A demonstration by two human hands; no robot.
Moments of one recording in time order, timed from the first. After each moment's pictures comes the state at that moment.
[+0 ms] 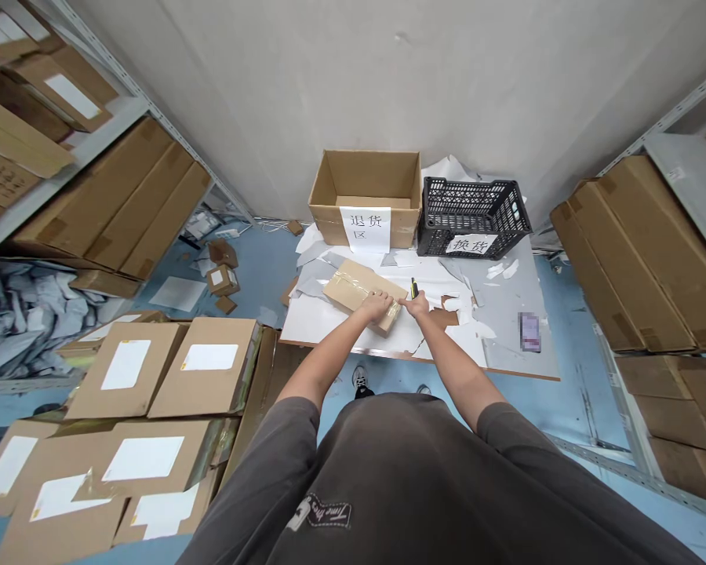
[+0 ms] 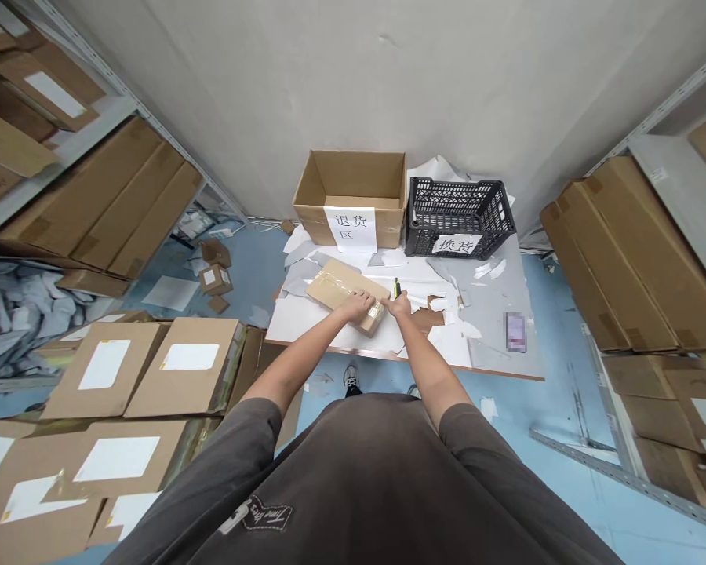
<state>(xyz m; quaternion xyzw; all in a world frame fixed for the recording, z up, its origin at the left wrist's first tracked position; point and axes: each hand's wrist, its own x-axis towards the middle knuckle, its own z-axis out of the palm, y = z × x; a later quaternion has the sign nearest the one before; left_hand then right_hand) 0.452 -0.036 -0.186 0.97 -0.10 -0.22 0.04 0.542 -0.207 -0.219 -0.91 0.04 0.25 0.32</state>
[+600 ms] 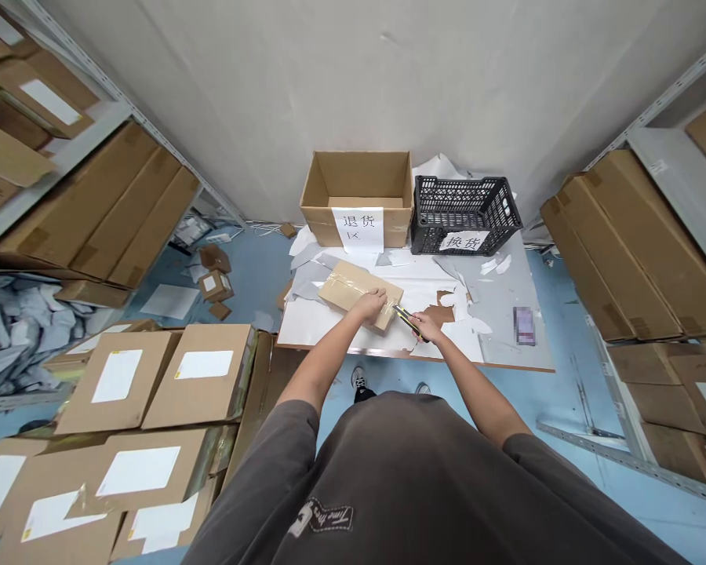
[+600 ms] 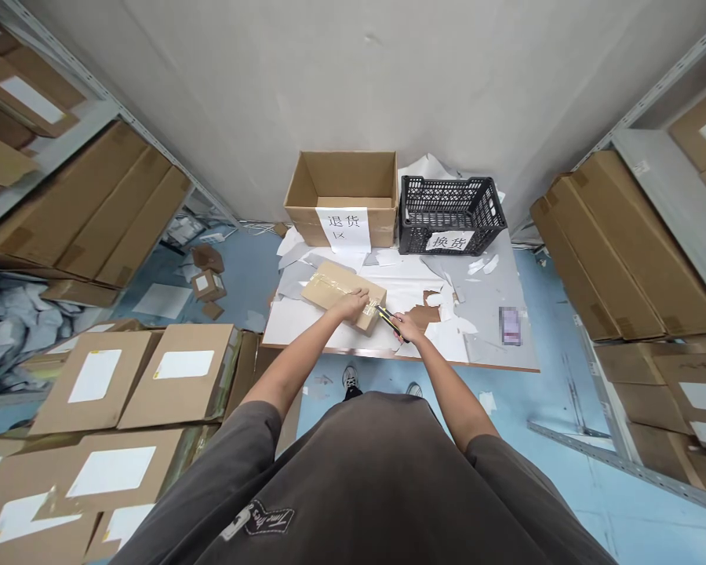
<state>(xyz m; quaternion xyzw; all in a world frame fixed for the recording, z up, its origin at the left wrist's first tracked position) 0.460 -0.026 -0.193 0.96 -0.15 -0.22 0.06 0.487 -0.295 -0.204 -0.76 -0.11 0.44 0.46</state>
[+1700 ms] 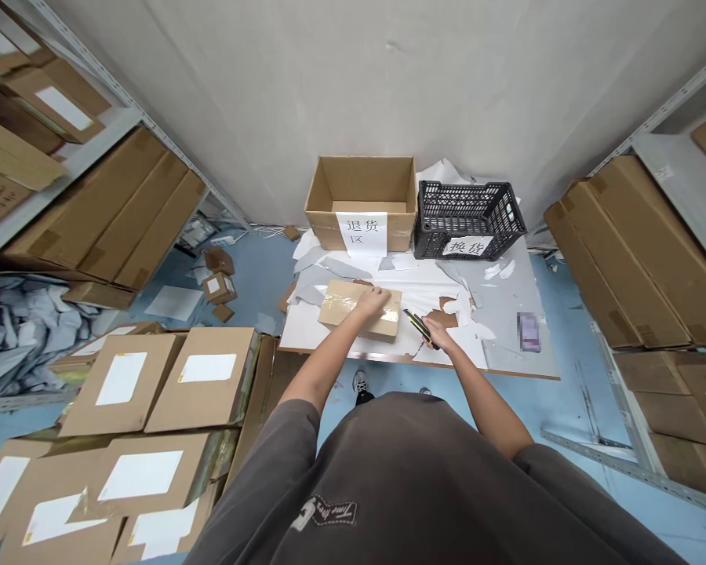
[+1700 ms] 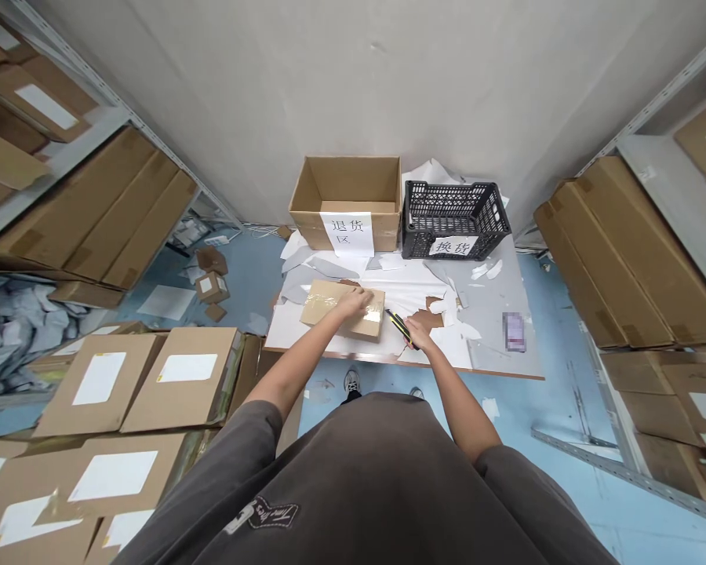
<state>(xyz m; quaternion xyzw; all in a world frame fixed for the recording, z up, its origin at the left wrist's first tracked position) 0.463 -0.018 -0.182 0.98 -0.04 -0.17 0.12 0.491 -0.321 -0.205 -0.77 -0.08 0.41 0.48</state>
